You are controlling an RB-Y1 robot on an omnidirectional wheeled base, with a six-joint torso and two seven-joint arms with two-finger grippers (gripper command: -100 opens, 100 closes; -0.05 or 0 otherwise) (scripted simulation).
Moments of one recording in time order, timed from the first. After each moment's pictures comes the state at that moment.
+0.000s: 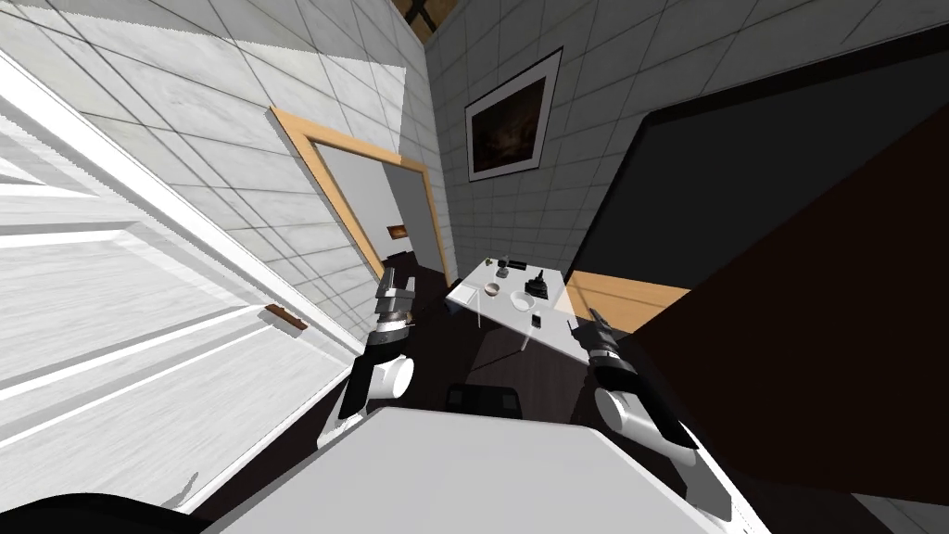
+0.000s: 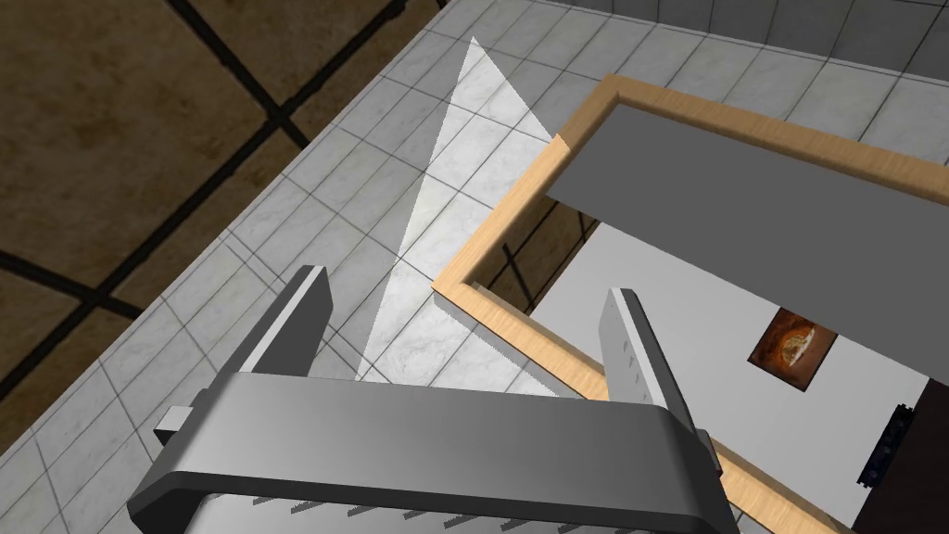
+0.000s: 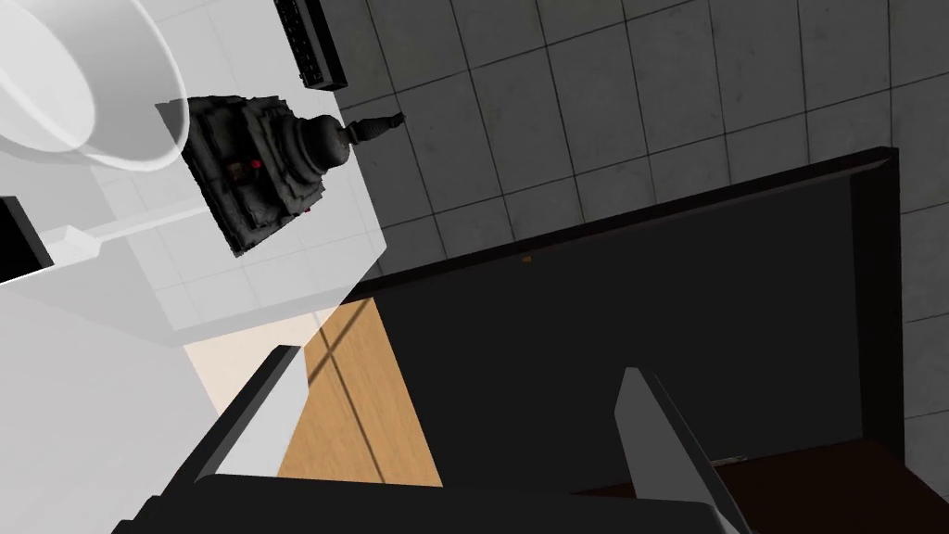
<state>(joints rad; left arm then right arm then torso) 0.45 0.04 -0.04 -2.33 0.12 -0.35 -0.03 0.49 -0.20 -0.23 -1.98 -0.33 -0.02 -0.34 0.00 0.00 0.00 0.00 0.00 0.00</state>
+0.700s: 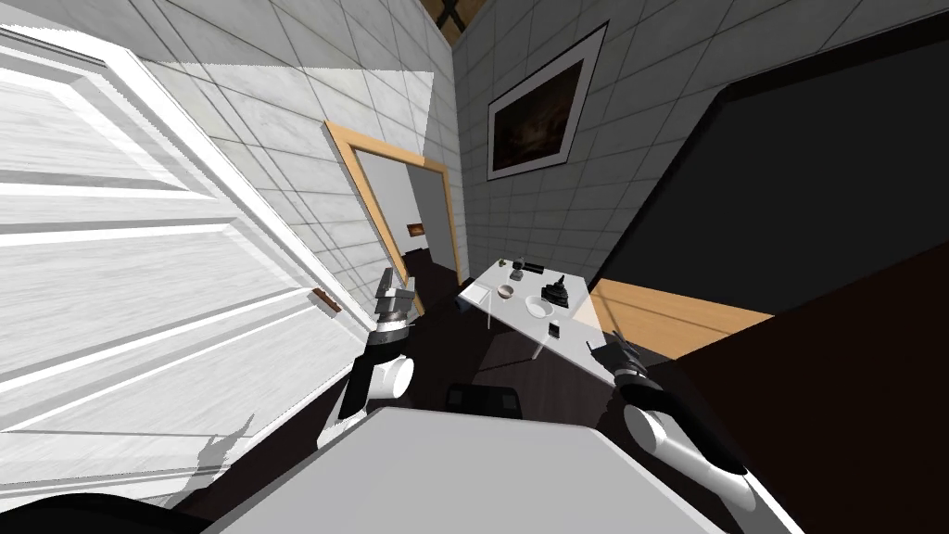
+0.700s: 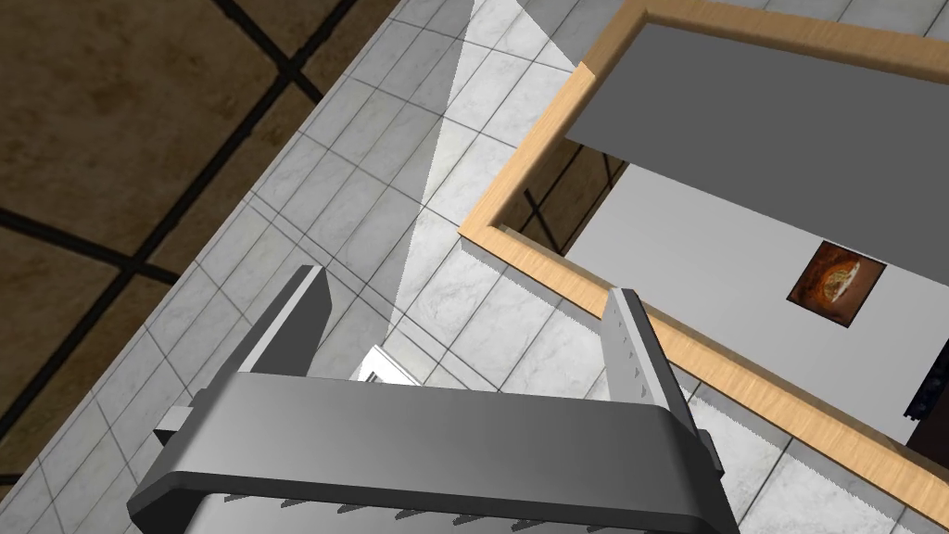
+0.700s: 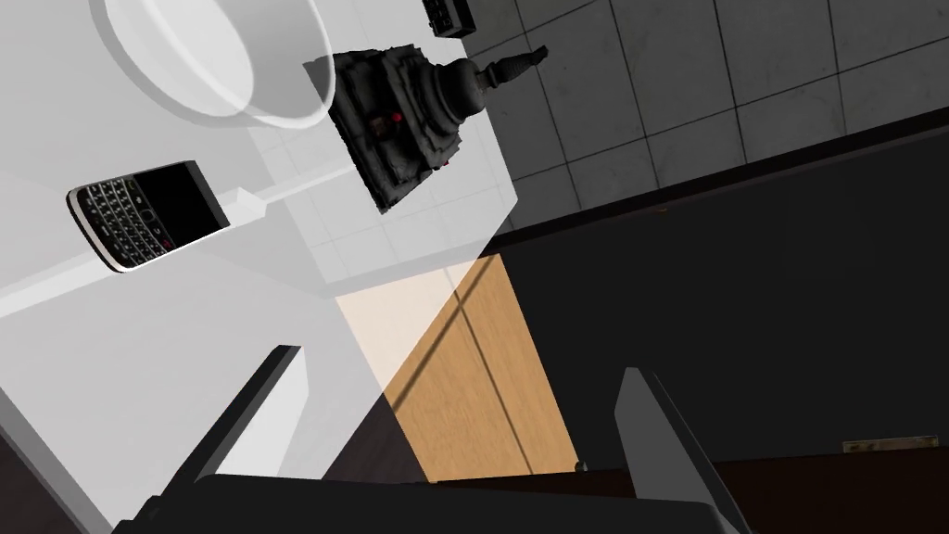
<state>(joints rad) 0.45 0.04 -0.04 -2.33 0.12 -0.35 -0.03 0.51 -0.27 -0.35 -1.83 -0.44 0.11 -0.47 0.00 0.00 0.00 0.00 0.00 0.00</state>
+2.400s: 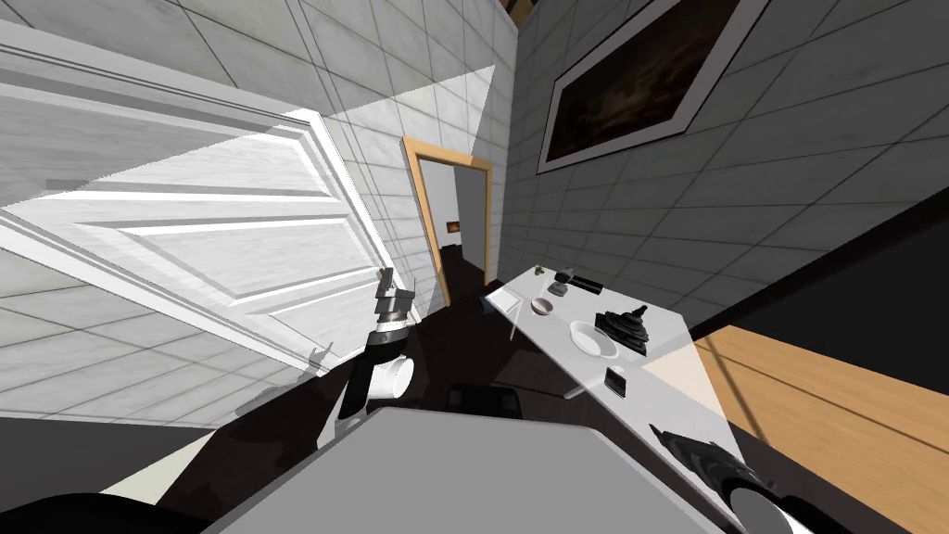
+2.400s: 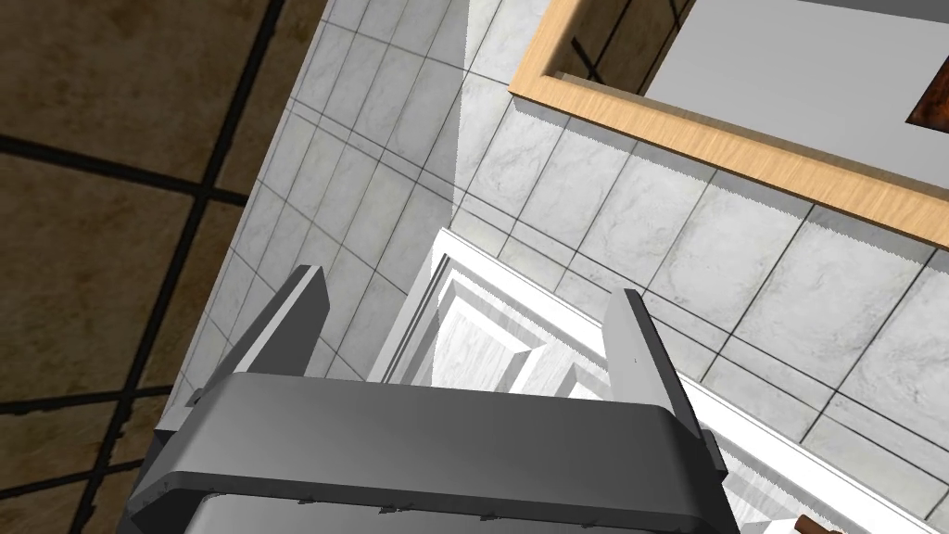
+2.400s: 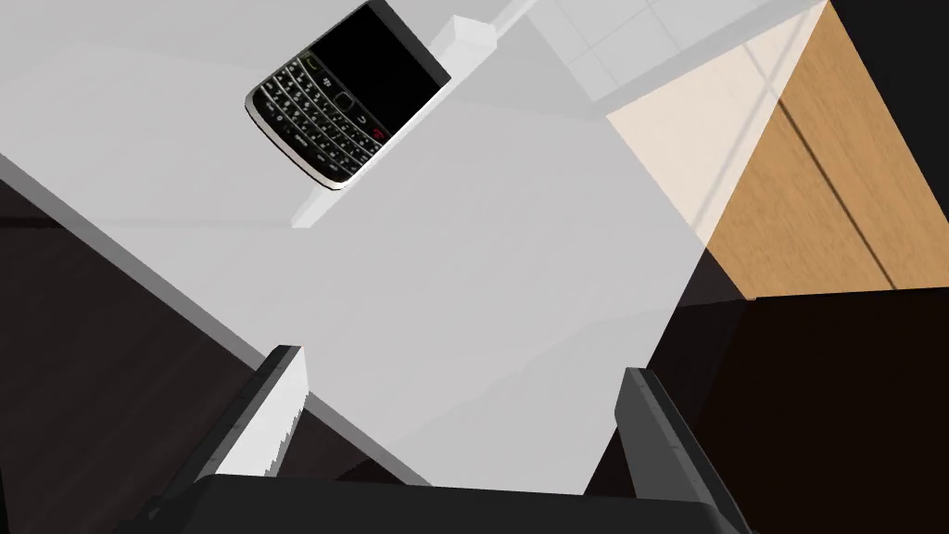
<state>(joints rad) 0.45 0.04 -0.04 -2.33 0.12 -0.35 -0.03 0.54 -0.34 -0.62 -1.42 -0.68 0.47 -0.76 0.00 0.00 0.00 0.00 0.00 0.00</state>
